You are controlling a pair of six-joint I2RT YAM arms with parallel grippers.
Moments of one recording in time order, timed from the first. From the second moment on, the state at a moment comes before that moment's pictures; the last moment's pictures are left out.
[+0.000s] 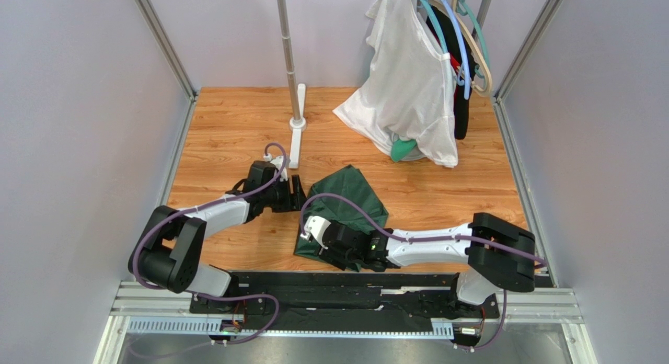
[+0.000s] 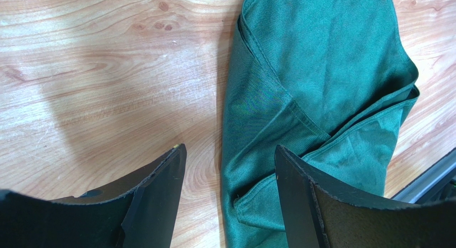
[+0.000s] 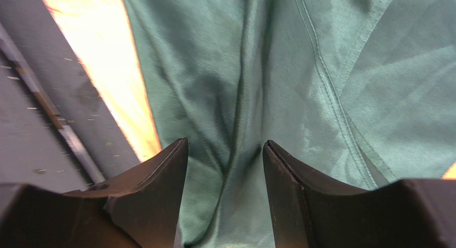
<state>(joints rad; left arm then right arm) -0.36 1.42 0.57 0.04 0.31 -0.46 1.28 1.54 0.78 -0.12 0.23 0.01</state>
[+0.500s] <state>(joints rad) -0.36 1.43 0.58 0.05 0.32 -0.46 1.36 1.63 0.81 -0.14 0.42 -0.04</state>
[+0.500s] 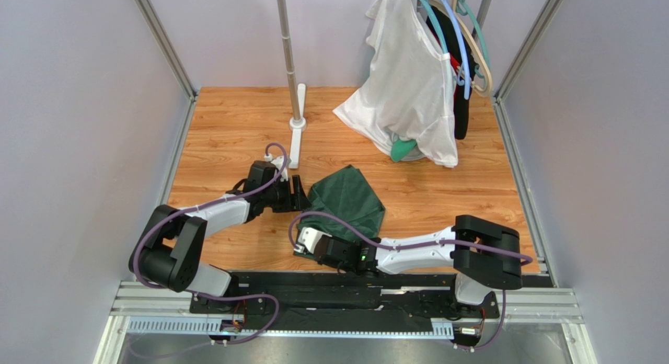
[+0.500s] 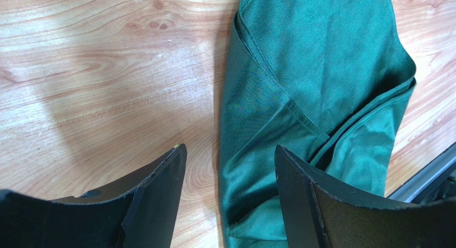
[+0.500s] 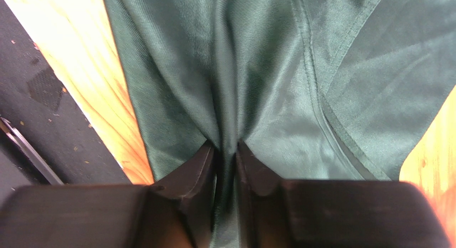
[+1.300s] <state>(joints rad) -0.36 1.46 0.58 0.08 0.35 -0.46 1.49 1.75 0.98 -0.42 0.57 0.17</state>
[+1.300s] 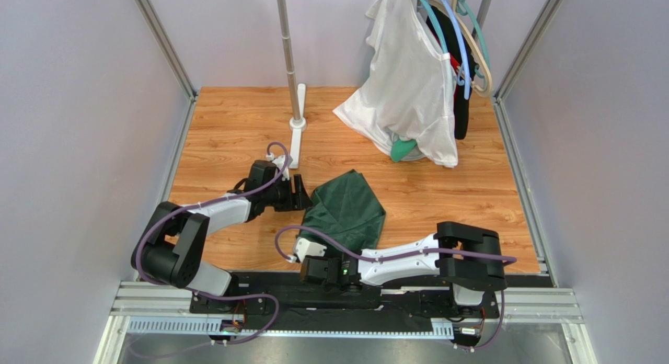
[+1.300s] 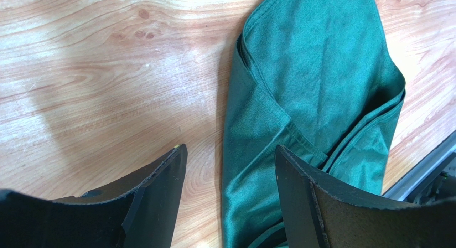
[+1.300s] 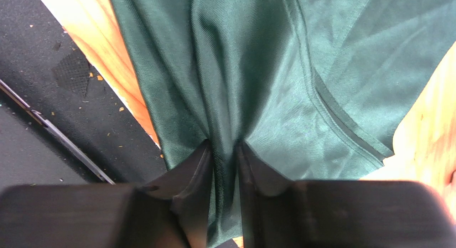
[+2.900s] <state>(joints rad) -0.36 1.60 0.61 0.17 0.47 -0.46 0.71 1.28 0.54 -0.21 0.08 0.72</state>
